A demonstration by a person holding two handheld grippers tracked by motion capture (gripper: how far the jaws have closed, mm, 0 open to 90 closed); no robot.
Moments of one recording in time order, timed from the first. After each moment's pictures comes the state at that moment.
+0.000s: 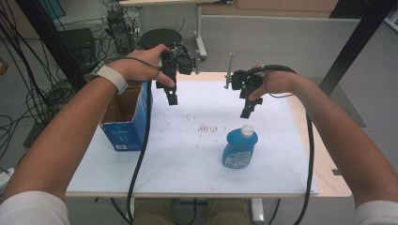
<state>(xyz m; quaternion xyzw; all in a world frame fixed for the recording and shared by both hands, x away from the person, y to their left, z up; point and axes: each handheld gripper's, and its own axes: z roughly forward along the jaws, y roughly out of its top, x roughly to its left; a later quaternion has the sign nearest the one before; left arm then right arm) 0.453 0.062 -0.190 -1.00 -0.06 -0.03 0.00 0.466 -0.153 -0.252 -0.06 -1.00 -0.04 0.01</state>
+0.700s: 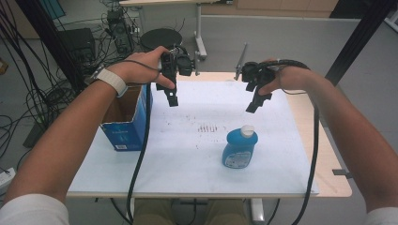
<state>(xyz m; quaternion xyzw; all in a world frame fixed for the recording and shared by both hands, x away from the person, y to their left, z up) 0.450 0.062 -0.193 -1.00 -0.06 -0.04 0.00 0.458 -0.179 -0.224 -0.08 -0.99 -0.09 -0.02</state>
